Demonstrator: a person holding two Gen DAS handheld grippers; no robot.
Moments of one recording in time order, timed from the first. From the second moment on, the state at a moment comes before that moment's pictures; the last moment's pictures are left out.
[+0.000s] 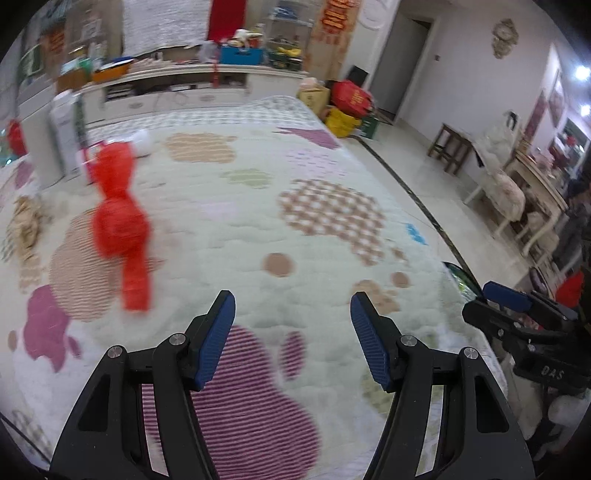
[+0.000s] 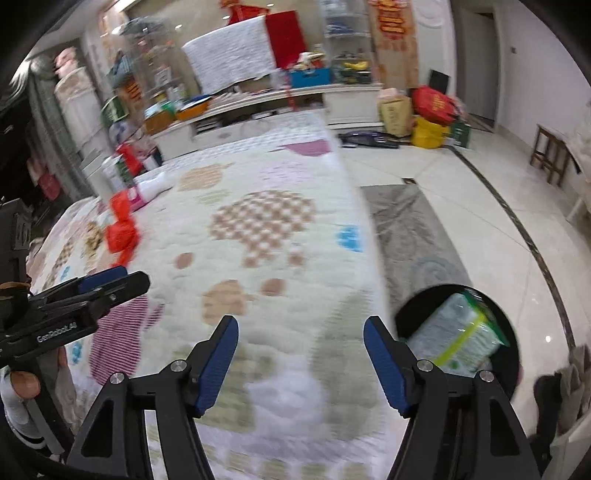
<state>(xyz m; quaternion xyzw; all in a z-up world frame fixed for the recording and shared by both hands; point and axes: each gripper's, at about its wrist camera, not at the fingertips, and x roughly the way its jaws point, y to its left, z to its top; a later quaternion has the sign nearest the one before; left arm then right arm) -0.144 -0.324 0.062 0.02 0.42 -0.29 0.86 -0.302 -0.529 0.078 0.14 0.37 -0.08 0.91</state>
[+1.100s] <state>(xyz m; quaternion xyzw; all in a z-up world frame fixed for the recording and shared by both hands) -0.033 -0.092 0.052 -0.09 0.43 -0.13 0.89 -0.121 -0.383 0.076 0.14 0.40 0.09 0.90</state>
